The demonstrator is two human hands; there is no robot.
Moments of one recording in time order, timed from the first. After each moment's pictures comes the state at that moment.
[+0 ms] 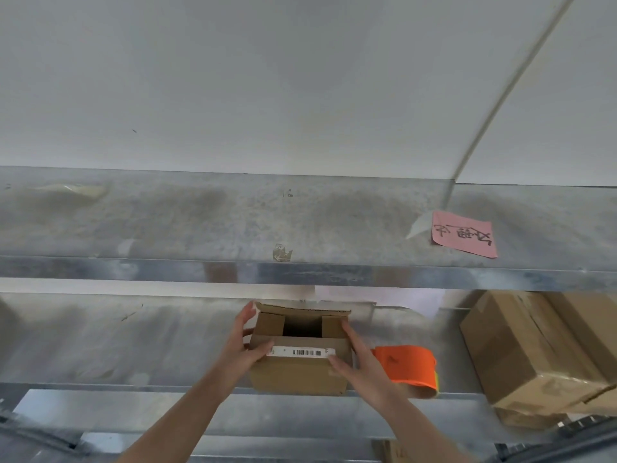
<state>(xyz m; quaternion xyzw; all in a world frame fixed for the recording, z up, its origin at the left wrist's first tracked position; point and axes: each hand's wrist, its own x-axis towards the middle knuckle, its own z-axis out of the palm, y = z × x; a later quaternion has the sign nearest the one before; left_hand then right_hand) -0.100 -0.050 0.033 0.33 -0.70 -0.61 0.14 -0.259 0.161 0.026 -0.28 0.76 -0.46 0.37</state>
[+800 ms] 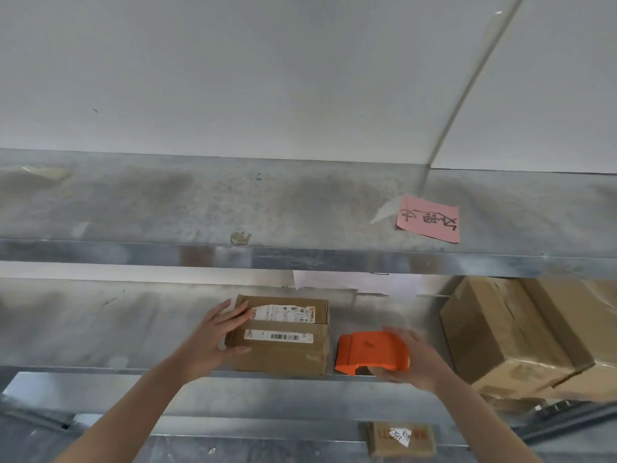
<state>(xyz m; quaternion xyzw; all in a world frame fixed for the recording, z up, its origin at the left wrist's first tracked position) -0.088 -0.066 0.030 0.18 -0.94 -0.28 0.01 -0.366 0.265 0.014 -0.35 0.88 -0.18 0.25</state>
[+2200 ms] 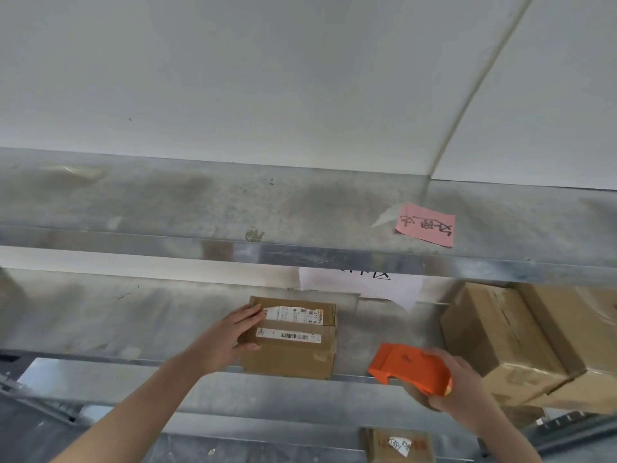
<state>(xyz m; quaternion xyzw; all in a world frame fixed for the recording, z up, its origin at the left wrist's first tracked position) -0.093 -0.047 0.036 0.18 -0.96 -0.23 -0.03 -0.342 0.335 0.054 -0.31 0.89 -0.26 0.19</state>
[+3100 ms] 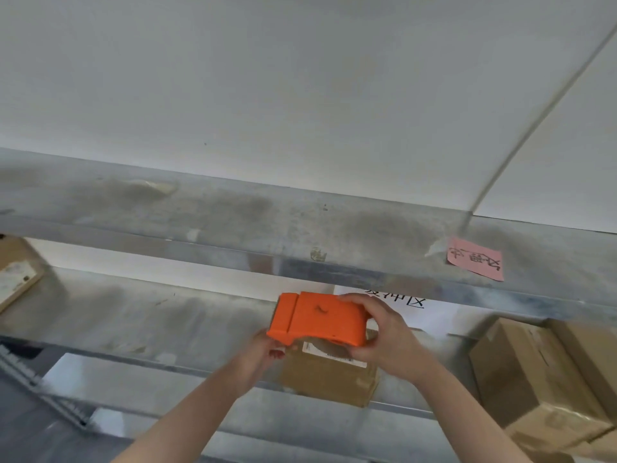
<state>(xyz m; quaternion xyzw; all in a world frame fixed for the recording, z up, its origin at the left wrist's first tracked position) -0.081 -0.014 0.088 0.32 -0.58 -0.73 0.16 -0.259 0.155 0.154 -0.56 0.72 -0.39 0.11</state>
